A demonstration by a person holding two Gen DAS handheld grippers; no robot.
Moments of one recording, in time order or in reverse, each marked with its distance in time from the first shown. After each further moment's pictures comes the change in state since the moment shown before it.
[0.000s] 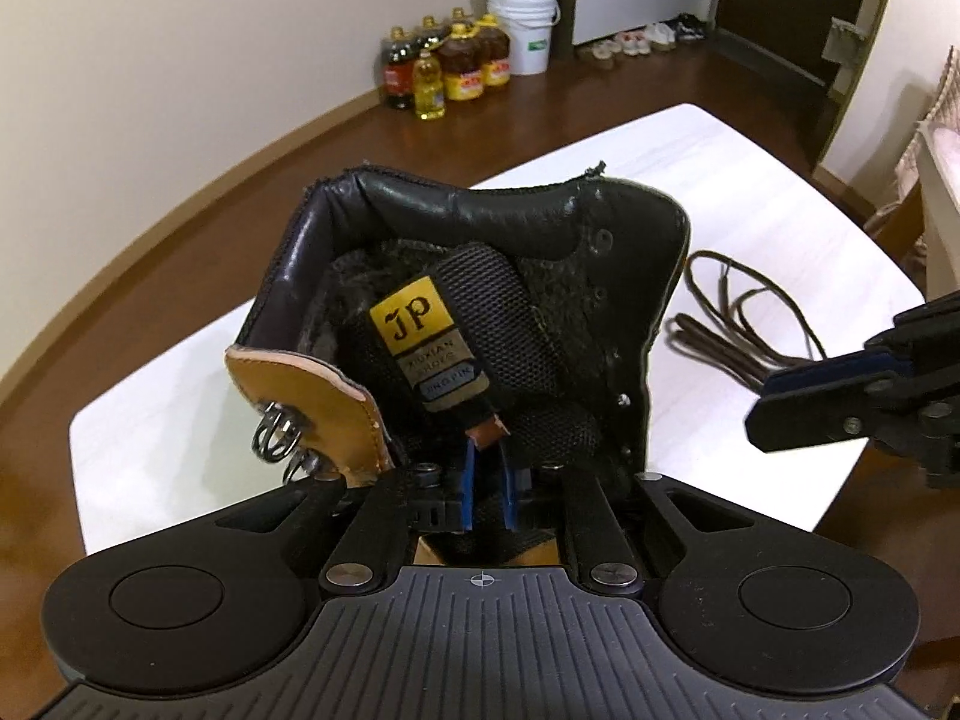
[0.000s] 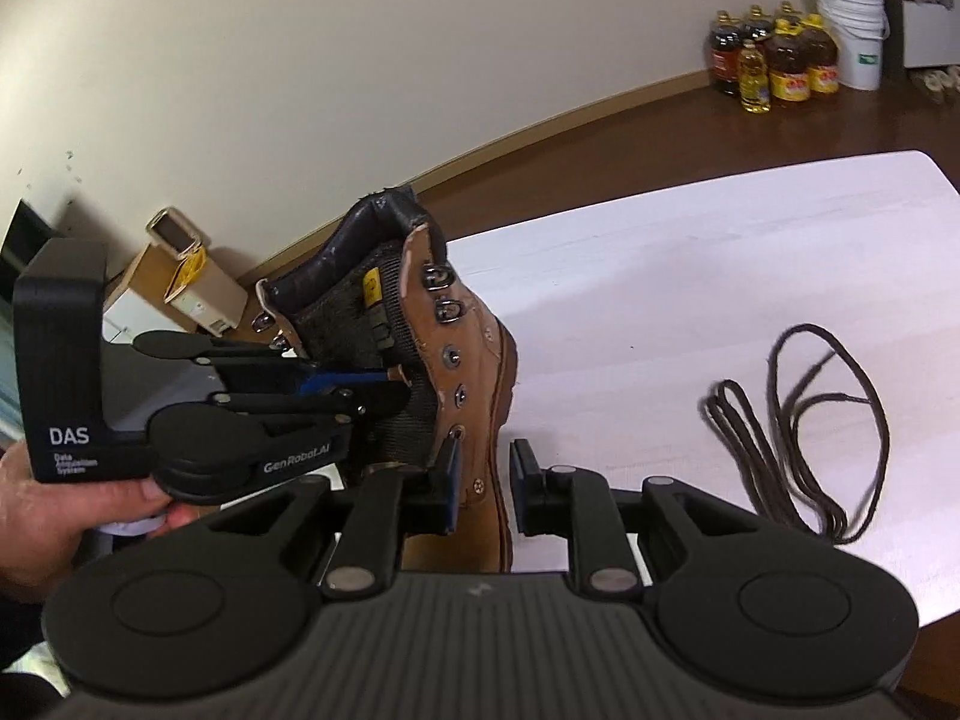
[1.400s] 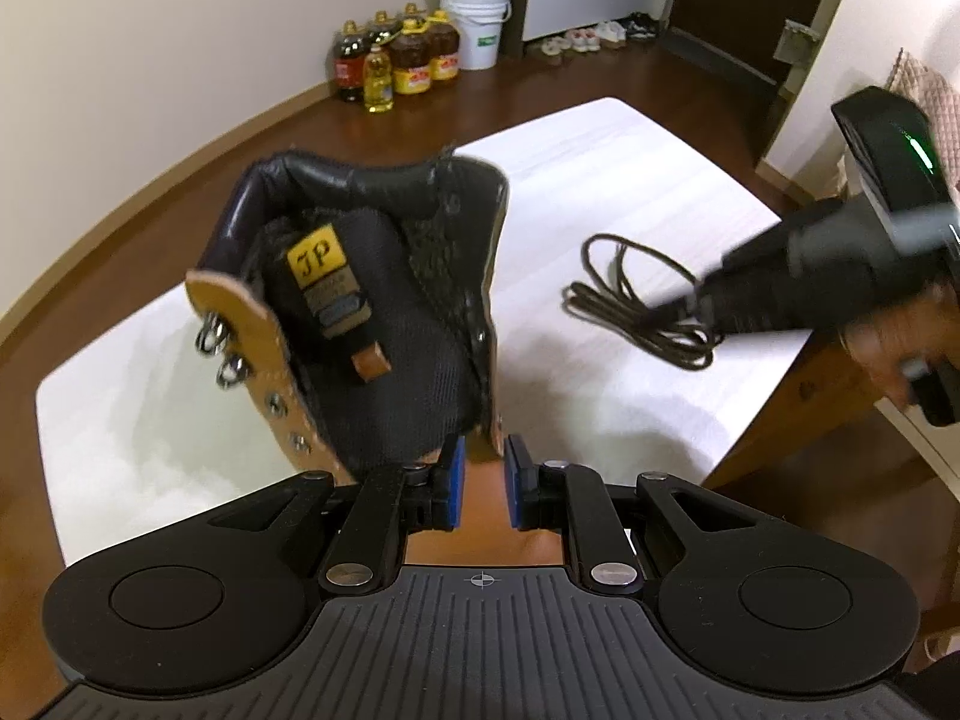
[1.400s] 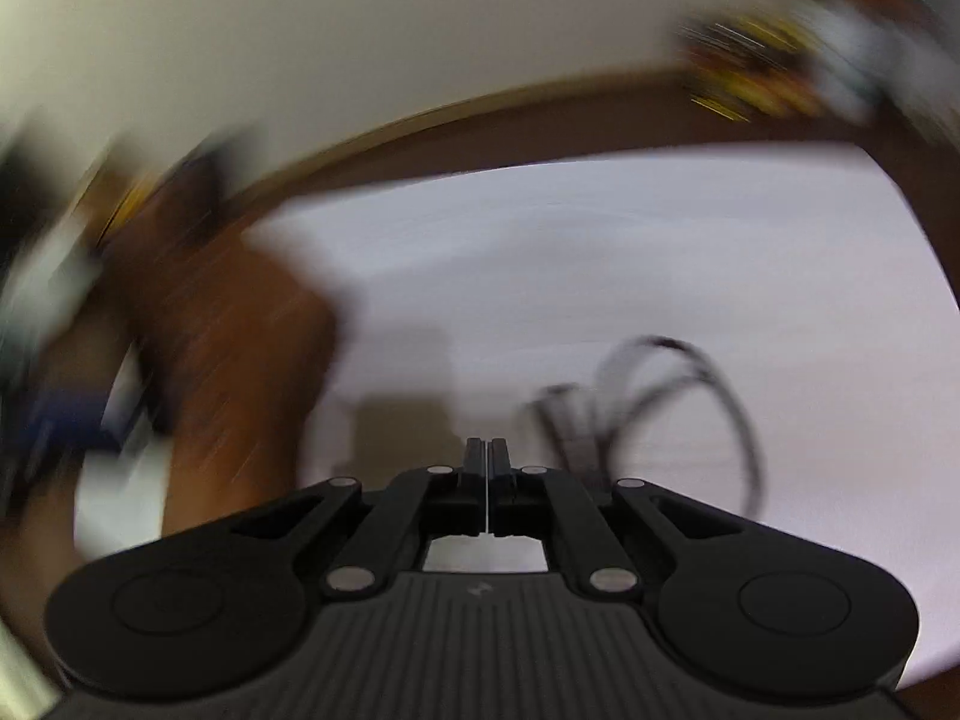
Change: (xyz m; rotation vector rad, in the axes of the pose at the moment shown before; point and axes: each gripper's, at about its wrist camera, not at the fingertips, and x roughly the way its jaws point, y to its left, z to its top) left arm -0.024 -0.023 -0.021 -0.009 0.025 -0.121; right arm 0.026 -0.055 -0.005 -0.300 0.126 -0.086
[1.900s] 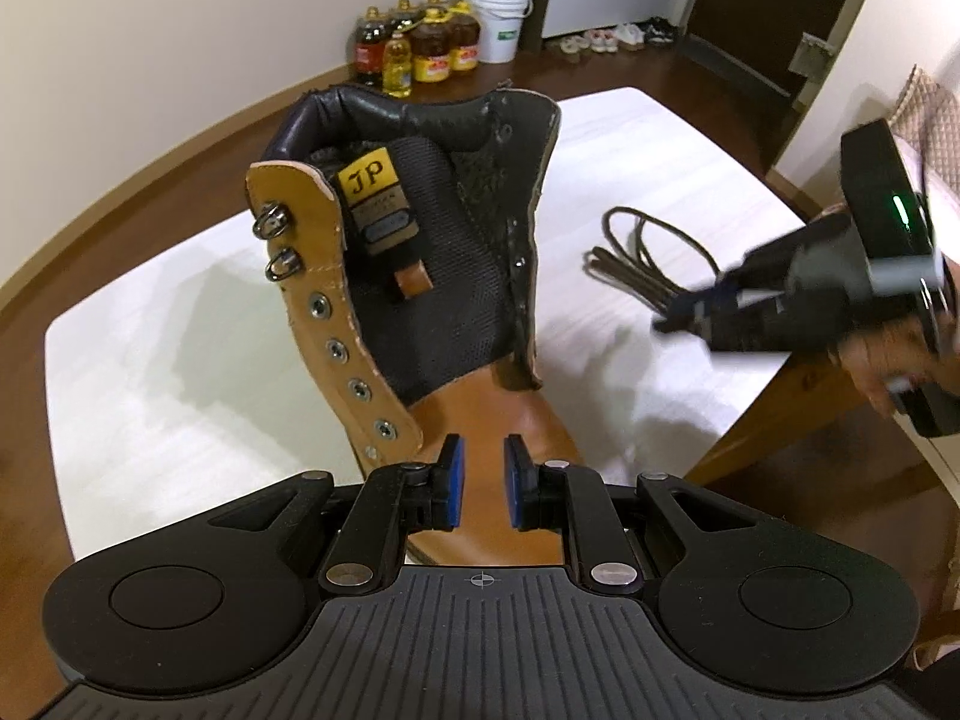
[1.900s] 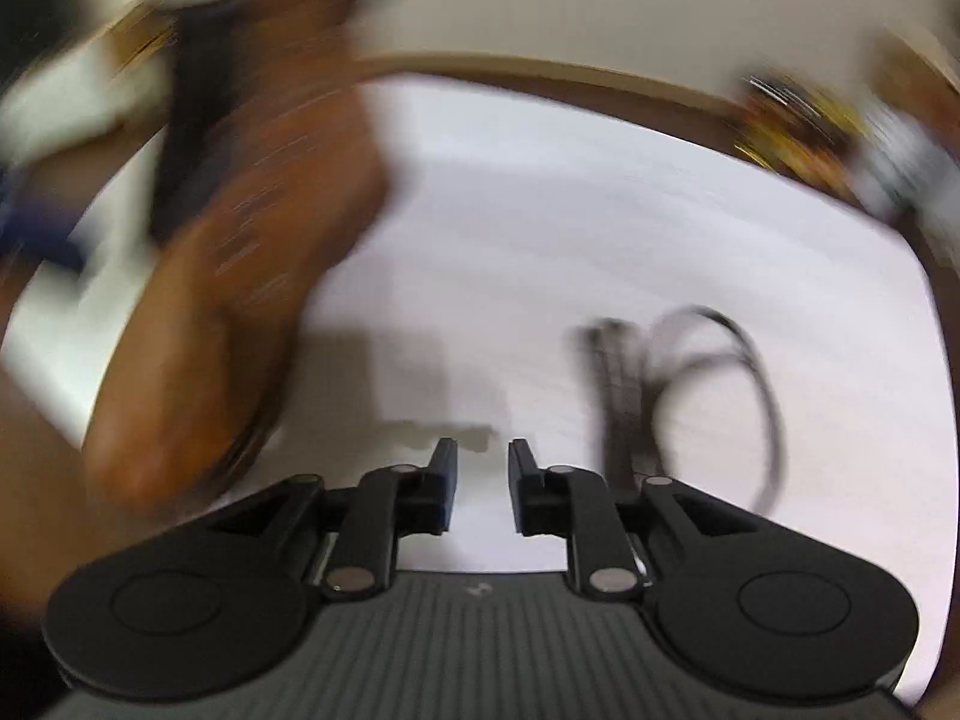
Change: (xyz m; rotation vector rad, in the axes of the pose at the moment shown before) left arm -0.004 0.017 -0.026 -0.030 0.004 -0.005; right arm 0.023 0.004 -0.022 0.033 0.017 -0.215
